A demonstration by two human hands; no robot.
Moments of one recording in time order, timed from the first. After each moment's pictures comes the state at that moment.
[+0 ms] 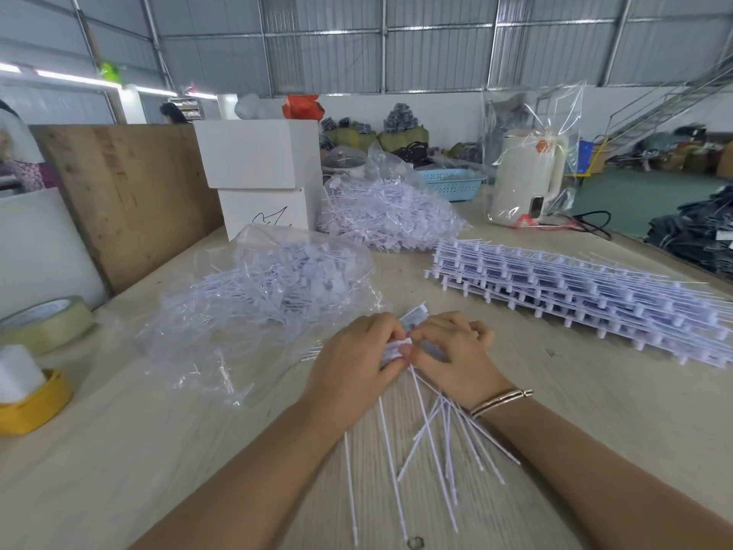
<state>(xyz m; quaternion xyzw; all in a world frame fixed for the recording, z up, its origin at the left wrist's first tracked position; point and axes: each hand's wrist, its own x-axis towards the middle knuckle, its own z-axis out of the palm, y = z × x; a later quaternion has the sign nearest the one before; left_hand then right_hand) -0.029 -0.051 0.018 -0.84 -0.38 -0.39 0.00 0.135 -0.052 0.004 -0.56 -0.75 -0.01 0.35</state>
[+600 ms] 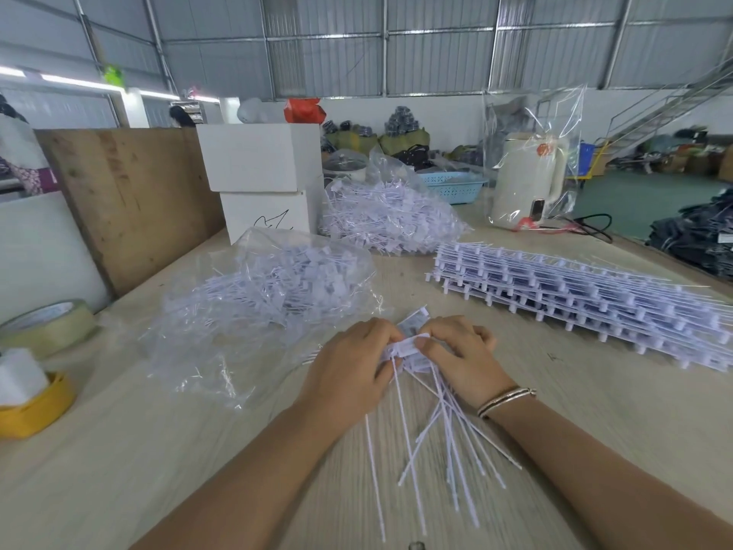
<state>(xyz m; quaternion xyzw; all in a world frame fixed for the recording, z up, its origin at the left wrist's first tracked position) -0.037 -0.049 0.016 -0.86 -0.38 -0.35 0.03 0.139 -0.052 0.011 -0.55 -0.72 0.11 0.41</state>
